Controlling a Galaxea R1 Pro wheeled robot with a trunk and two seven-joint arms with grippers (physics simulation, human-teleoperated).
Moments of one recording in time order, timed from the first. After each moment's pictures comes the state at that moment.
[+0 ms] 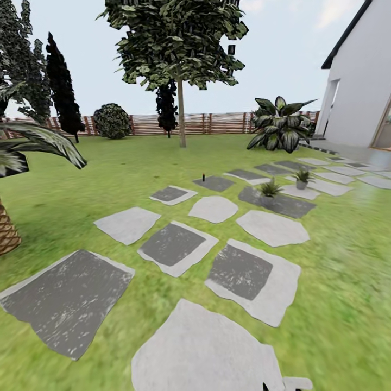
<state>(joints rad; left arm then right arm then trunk) -0.15 0.07 0.00 -0.29 0.07 -0.29 0.00 -0.34 -0.05 -0.07 -0.16 0.01 -0.35 0.00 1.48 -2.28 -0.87</state>
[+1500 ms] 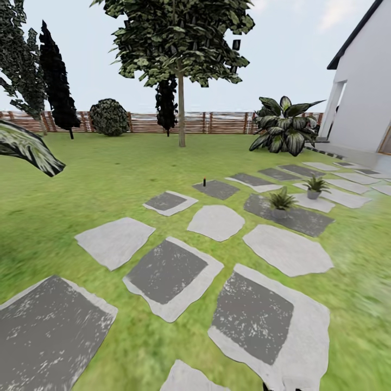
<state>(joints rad) -0.15 0.07 0.00 -0.29 0.07 -0.29 0.00 -0.34 -0.05 -0.07 -0.16 0.01 -0.35 0.00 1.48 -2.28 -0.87</state>
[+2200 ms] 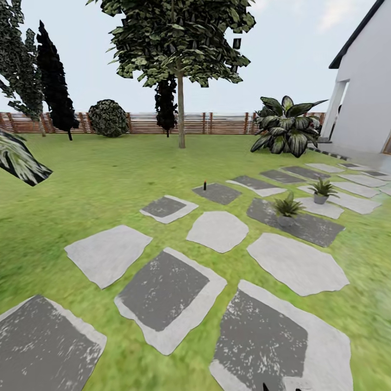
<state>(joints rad) -0.15 0.07 0.00 -0.29 0.07 -0.29 0.00 -0.34 -0.05 -0.07 -0.16 0.01 -0.35 0.00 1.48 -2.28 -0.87</state>
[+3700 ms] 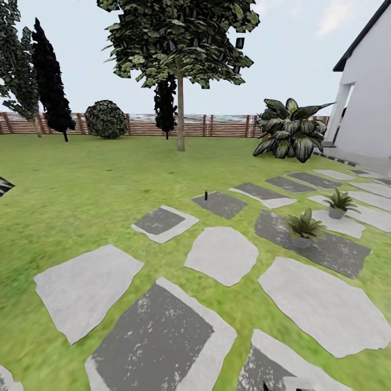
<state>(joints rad) -0.15 0.07 0.00 -0.29 0.07 -0.29 0.00 -0.34 -0.05 -0.07 -0.16 0.01 -0.35 0.00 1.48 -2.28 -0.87</state>
